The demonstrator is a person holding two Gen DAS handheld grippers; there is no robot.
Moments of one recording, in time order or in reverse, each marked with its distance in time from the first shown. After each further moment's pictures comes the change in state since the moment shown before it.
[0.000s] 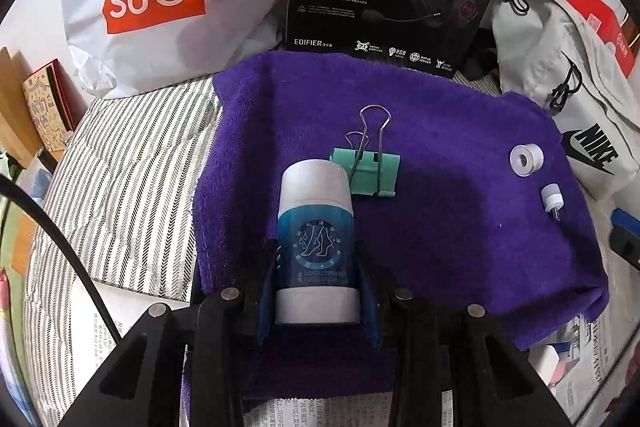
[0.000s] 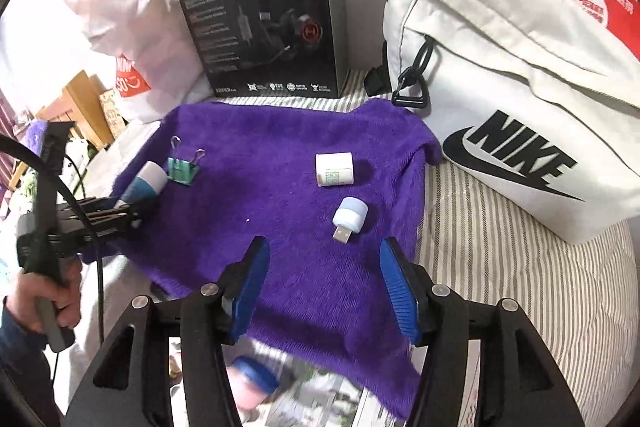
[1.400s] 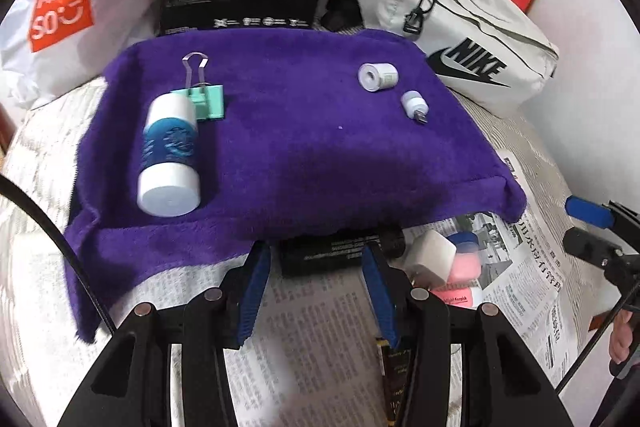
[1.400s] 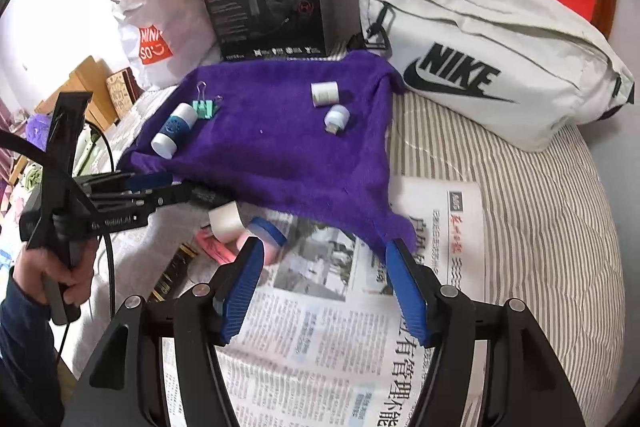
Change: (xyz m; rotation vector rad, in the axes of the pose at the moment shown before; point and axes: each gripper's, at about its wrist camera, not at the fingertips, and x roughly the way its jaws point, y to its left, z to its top) left arm -0.041 -0.061 -0.061 0.203 0.032 -0.269; right arm -0.069 -0.003 -0.091 0.026 0.052 -0.049
